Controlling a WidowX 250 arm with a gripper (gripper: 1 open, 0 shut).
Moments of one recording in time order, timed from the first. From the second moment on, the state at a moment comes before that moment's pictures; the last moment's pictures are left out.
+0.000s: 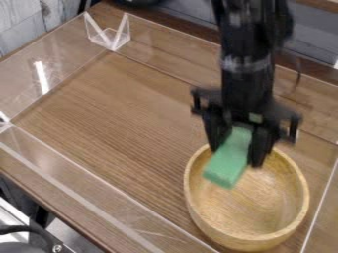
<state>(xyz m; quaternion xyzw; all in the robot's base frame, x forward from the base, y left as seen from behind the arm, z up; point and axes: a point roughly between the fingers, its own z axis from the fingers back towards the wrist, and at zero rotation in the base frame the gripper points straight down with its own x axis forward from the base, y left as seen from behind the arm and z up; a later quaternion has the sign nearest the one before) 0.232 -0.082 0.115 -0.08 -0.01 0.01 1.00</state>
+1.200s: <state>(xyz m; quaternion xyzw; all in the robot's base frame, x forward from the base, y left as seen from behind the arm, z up) 0.234 0.018 0.122 -0.07 -0.05 0.03 1.00</state>
